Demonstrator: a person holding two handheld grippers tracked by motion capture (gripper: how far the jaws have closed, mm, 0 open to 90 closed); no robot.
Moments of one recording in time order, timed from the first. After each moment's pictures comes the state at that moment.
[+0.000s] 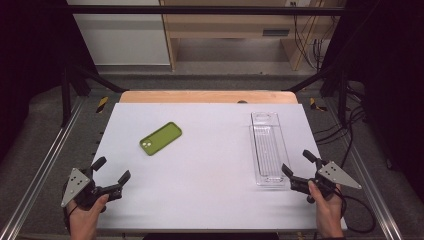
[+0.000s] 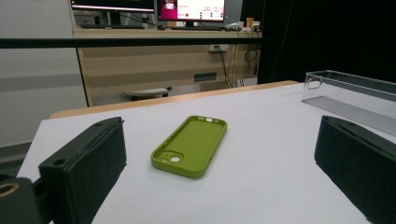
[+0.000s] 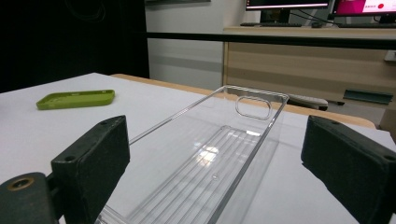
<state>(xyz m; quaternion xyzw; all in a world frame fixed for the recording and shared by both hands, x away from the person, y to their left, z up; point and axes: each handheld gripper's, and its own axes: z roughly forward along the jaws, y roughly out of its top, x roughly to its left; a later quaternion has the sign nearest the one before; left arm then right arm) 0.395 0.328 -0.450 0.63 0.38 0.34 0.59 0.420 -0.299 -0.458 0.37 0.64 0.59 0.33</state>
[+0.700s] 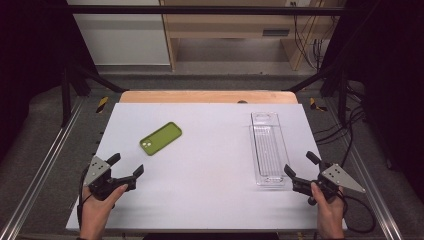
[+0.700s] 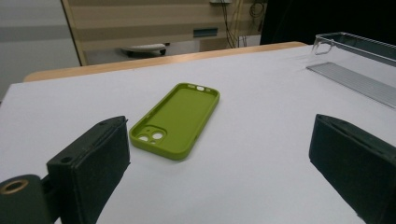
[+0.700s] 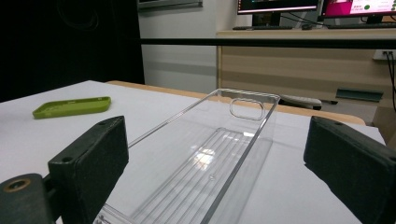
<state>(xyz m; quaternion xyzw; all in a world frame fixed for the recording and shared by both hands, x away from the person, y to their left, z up) 0.424 0.293 -0.437 0.69 0.42 0.29 0.52 0.413 -0.302 -0.457 0.38 0.62 0.60 0.34</state>
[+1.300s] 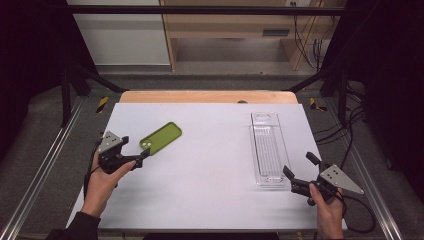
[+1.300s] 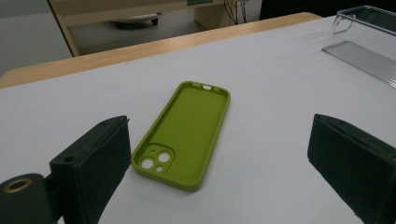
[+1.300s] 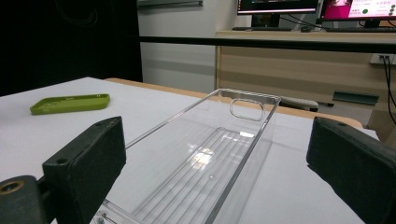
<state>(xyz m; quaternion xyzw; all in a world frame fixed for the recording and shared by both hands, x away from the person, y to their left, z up) 0.485 0.283 -0.414 0.73 0.42 0.26 0.47 0.410 -0.298 -0.456 0.37 0.63 0.59 0.35</state>
